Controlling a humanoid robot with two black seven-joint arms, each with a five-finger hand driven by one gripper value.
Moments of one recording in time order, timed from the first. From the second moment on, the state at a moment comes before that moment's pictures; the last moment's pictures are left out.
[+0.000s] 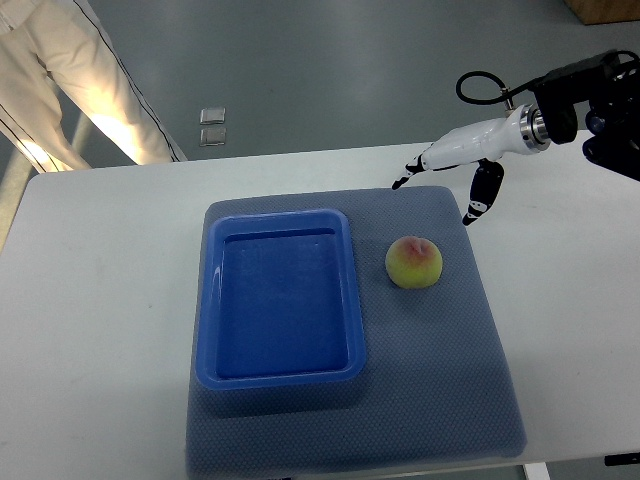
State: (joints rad) left arm 0.01 0.00 0.03 -0.15 0.00 0.02 0.08; right arm 1.41 -0.57 -0.16 1.02 -1.50 0.37 0.47
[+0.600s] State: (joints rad) left arm 0.01 0.00 0.03 -0.15 0.00 0.02 0.08; right arm 1.26 -0.50 -0.18 0.98 -1.52 0.28 0.46
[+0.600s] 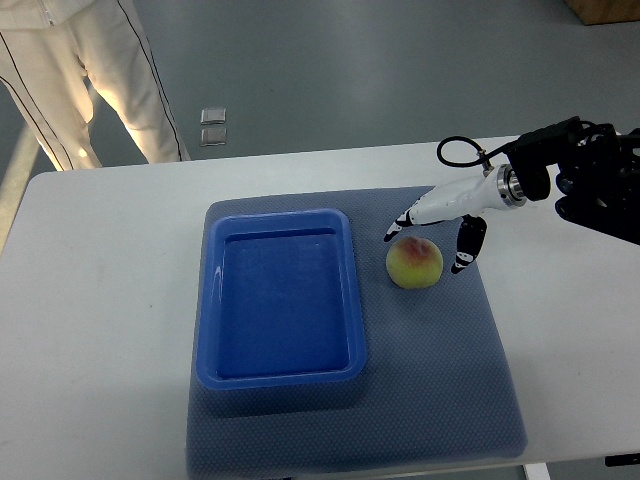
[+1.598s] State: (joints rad) left arm 0.01 0.00 0.03 -0.15 0.00 0.02 0.08; right arm 1.18 -0.45 -0.17 0.95 -1.51 0.19 0.46
